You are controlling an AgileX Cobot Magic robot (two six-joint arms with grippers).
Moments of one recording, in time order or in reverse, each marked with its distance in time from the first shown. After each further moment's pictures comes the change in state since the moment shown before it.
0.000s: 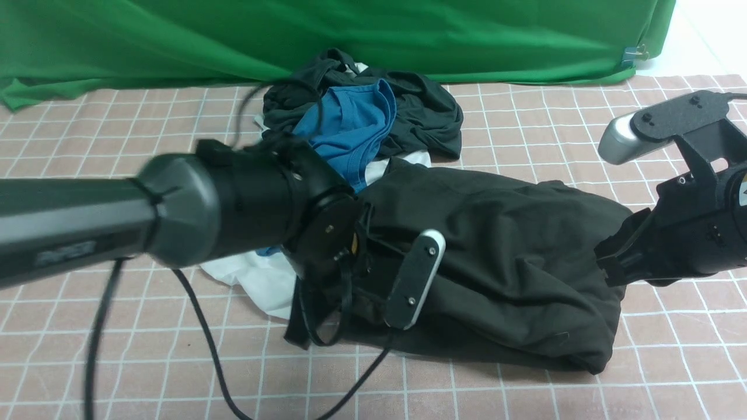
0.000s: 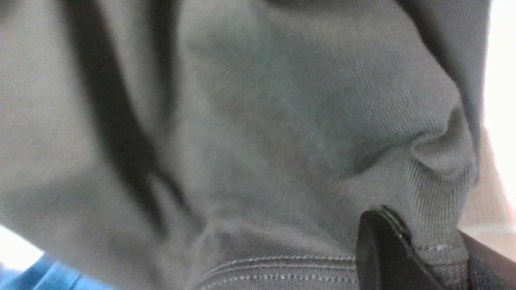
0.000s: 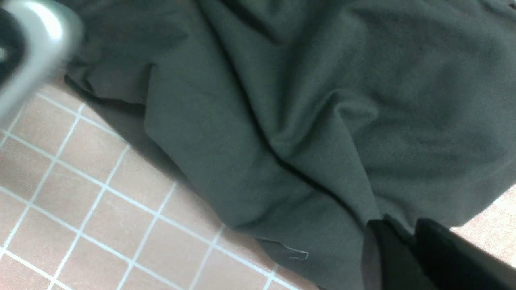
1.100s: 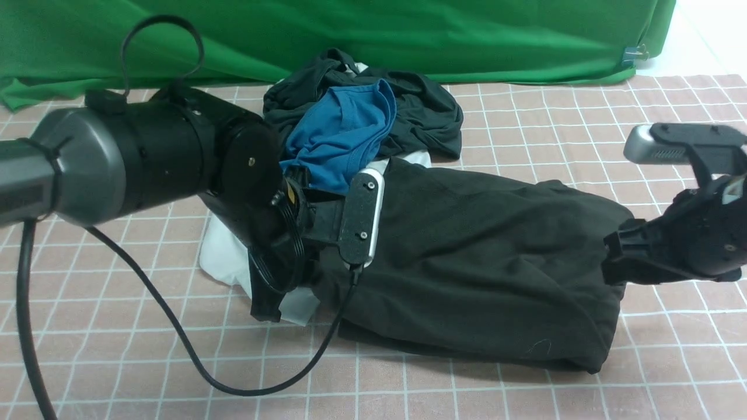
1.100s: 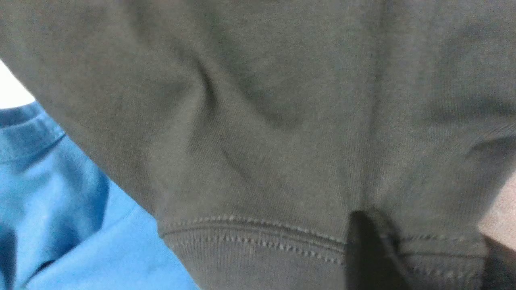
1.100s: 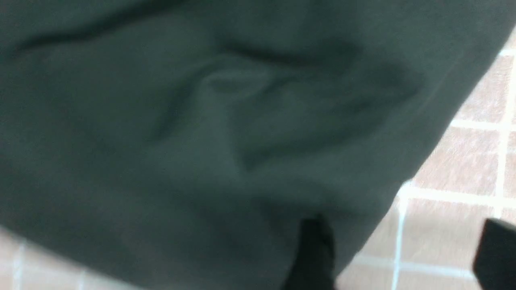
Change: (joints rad) right arm -0.177 0.221 0.000 -0.003 -0.033 0.231; left arm 0.191 -0.053 0.000 -0.217 0.031 0.044
